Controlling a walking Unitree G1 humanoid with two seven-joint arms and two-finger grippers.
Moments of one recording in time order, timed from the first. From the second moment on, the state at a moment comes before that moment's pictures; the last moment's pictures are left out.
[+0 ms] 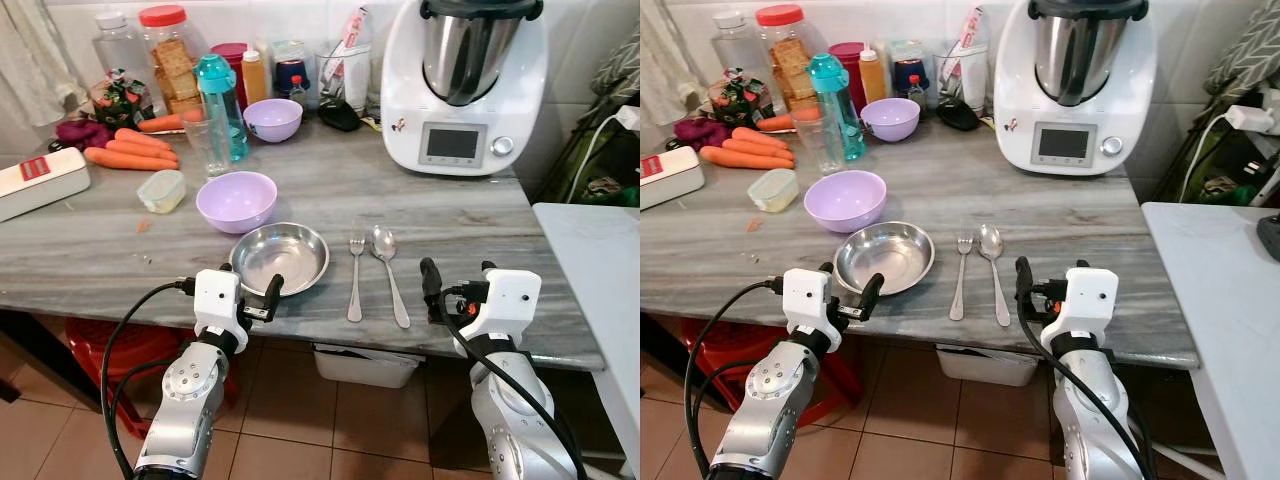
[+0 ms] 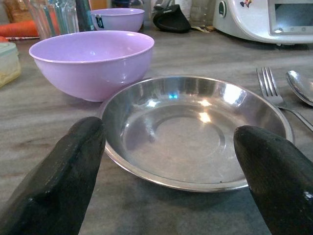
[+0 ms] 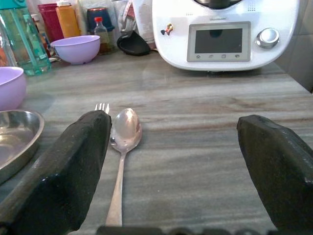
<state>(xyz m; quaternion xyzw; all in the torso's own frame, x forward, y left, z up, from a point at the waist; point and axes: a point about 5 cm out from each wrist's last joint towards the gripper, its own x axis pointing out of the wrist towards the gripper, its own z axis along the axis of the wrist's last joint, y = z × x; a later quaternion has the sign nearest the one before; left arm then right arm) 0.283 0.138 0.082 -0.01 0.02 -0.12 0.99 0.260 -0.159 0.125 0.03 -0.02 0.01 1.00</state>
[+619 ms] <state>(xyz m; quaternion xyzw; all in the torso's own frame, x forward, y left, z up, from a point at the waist) 0.282 0.140 0.080 -0.01 0.02 -0.11 0.99 0.260 -0.159 0.125 0.03 -0.02 0.01 1.00</state>
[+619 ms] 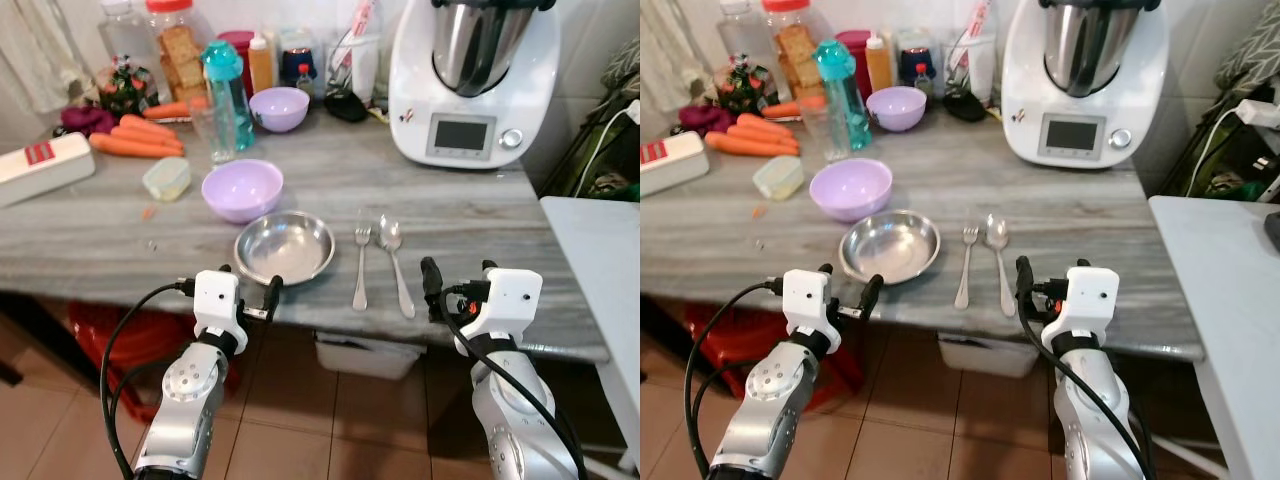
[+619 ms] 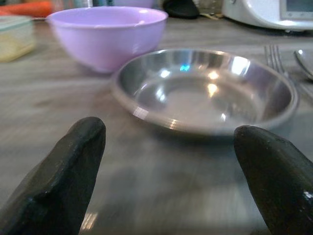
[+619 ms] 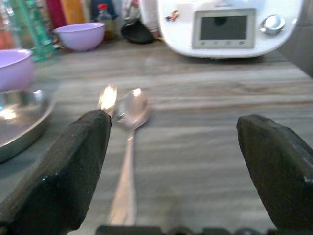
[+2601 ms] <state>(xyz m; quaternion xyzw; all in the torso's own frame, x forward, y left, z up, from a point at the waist) 0.279 0.147 0.081 0.01 0.02 -0.11 0.99 0.261 -0.158 0.117 0.04 -0.01 0.00 1.00</state>
